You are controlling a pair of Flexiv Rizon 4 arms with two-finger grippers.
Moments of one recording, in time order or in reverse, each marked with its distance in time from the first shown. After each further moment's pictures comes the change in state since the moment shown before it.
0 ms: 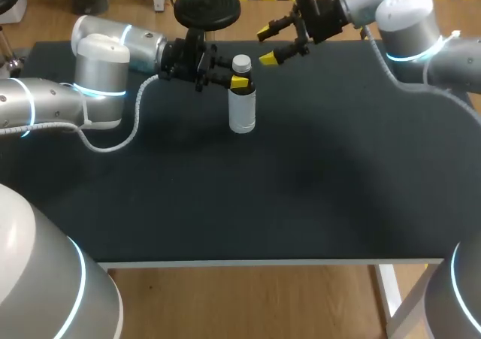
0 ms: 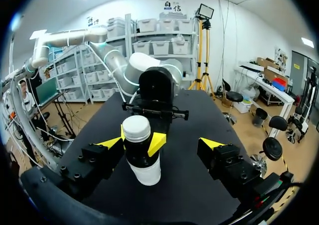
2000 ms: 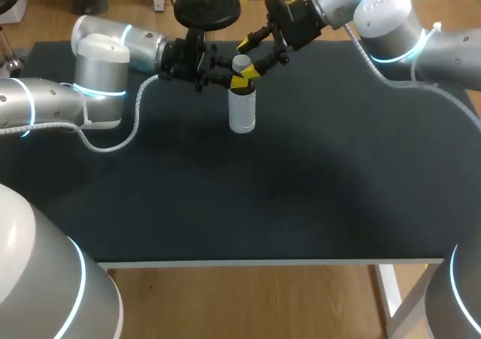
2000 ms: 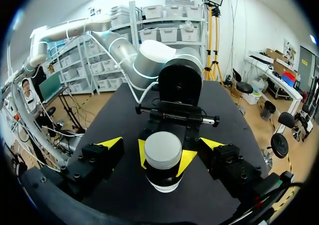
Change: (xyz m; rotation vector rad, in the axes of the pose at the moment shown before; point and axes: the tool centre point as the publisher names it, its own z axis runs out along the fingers) left arm 0.000 0.000 0.000 0.000 0.000 0.000; right arm 0.038 0.013 0.039 0.103 0.065 0.012
